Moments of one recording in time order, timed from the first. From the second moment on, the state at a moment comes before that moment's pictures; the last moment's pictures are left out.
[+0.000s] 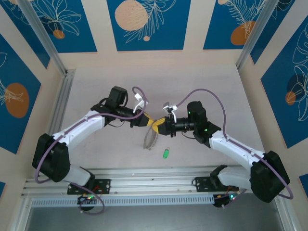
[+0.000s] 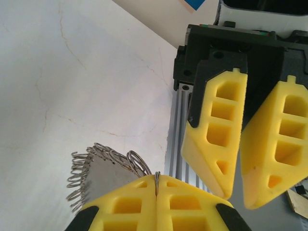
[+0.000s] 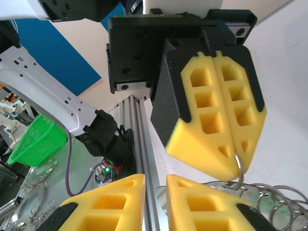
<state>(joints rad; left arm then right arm) -0.52 1.45 1.05 -0.37 1.02 0.05 0.59 1.16 0.65 0.21 -0.90 0.34</state>
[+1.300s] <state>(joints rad) -0.51 1.43 1.05 -0.33 1.08 0.00 0.54 1.21 0.66 0.24 -0.90 0.38</state>
